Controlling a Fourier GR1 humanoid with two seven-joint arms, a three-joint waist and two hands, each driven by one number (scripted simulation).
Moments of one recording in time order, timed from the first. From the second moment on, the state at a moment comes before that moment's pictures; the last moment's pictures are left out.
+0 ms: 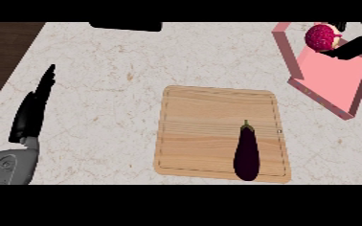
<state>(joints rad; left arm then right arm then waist) -0.18 0.35 0.12 -1.30 -0.23 0.10 0.04 -1.14 -0.68 -0.18 -0.13 0.62 0.20 -0.64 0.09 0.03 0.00</state>
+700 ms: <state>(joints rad) -0.20 0.35 0.12 -1.32 -0.23 0.09 0.07 -1.12 -0.65 -0.30 -0.10 0.51 0.21 -0.70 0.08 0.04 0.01</state>
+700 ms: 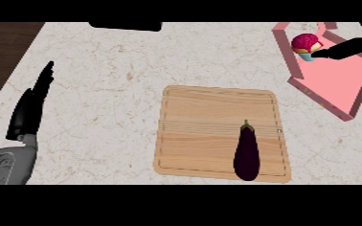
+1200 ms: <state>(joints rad) -0.18 0.35 0.13 -1.32 -0.23 0.10 0.05 -1.12 -0.80 -0.46 -0.08 0.36 0.37 -0.68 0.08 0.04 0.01</state>
